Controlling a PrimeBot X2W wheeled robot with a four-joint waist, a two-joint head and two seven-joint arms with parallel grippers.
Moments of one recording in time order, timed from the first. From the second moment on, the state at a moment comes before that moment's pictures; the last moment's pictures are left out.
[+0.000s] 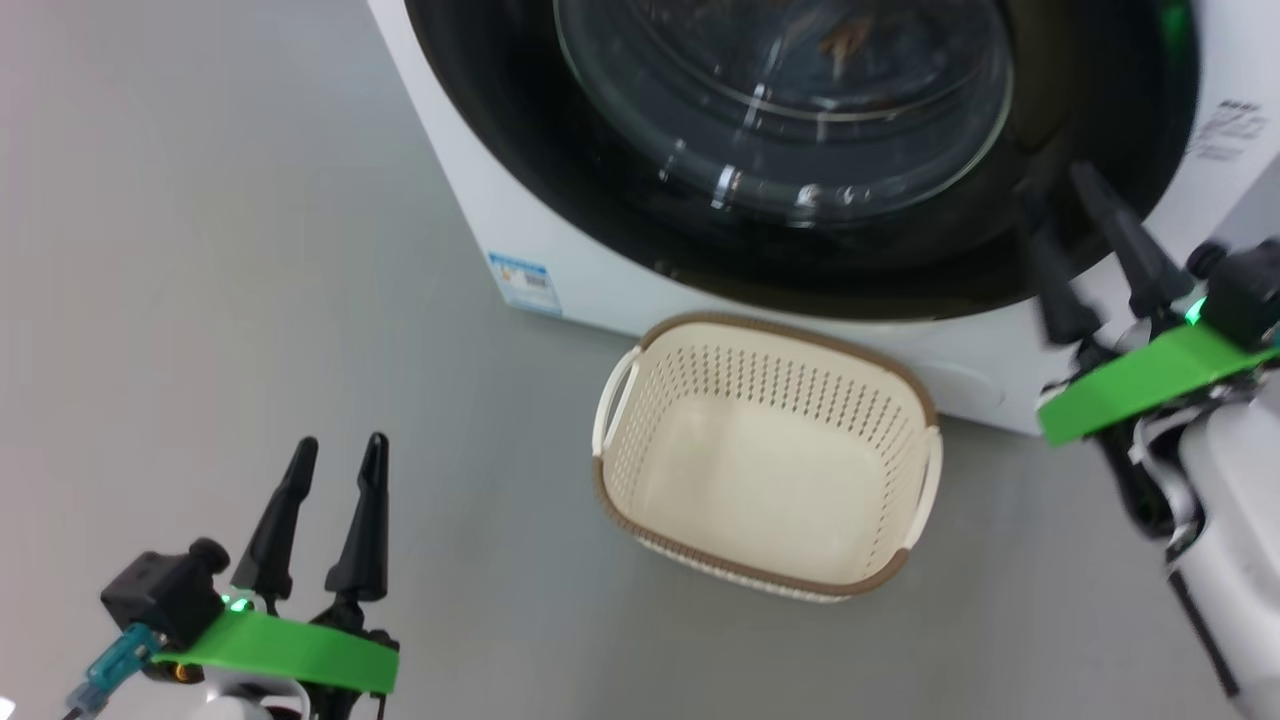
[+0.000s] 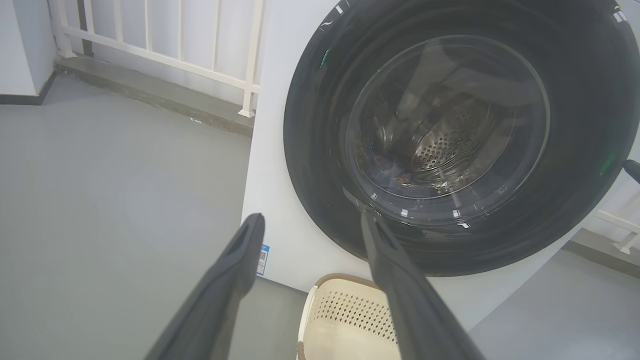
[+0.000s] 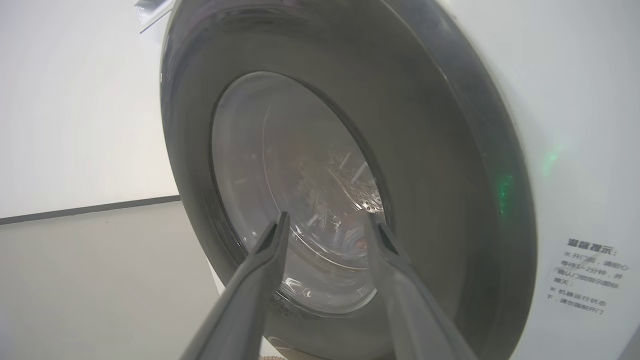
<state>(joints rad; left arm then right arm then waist) -0.22 0.21 -0.25 0.26 -0.66 -0.13 -0.26 -0.57 -0.37 0.30 0.39 0.49 0.14 -0.26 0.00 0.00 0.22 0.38</state>
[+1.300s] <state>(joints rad) -0.08 0.20 -0.20 0.25 -0.61 -0.13 -0.26 -0.12 -0.29 0.20 0.24 0.51 0.13 -0.26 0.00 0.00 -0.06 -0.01</state>
